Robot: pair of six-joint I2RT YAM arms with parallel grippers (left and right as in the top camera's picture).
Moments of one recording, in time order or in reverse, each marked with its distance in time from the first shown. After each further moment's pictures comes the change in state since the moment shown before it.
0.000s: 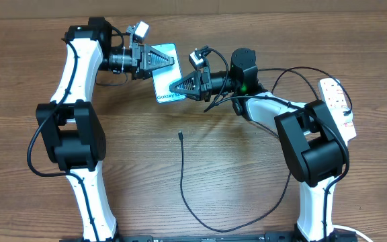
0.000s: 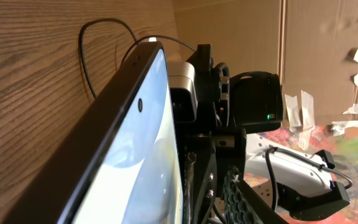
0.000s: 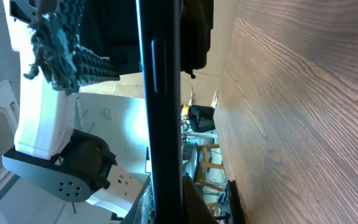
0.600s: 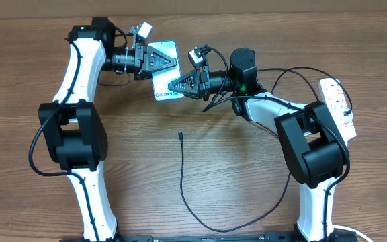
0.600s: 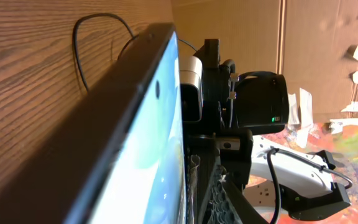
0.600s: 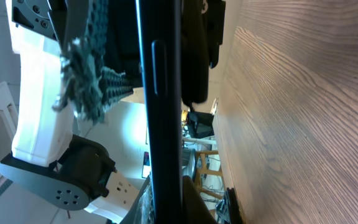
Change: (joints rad) left arm -0.019 0.000 0.000 -0.008 0.004 -0.004; right arm 0.006 -0.010 0.000 0.006 0.035 -0.006
